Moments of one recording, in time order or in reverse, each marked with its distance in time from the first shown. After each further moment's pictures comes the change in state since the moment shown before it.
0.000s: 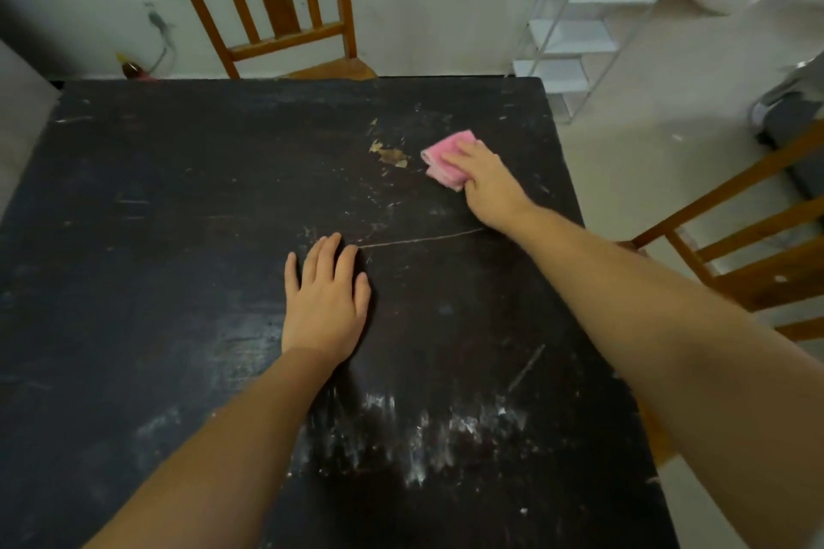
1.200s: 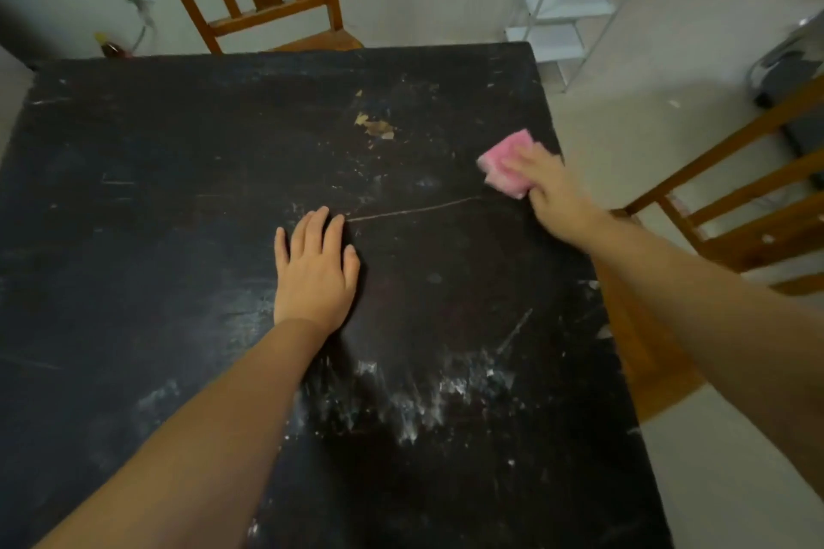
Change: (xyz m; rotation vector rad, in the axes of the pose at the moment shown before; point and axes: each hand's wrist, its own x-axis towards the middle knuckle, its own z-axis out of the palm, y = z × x) left_hand 0.001 0.001 -0.001 -0.019 -0.018 -0.006; right_hand -0.082 0.048 -0.041 -0.161 -0.027 0.007
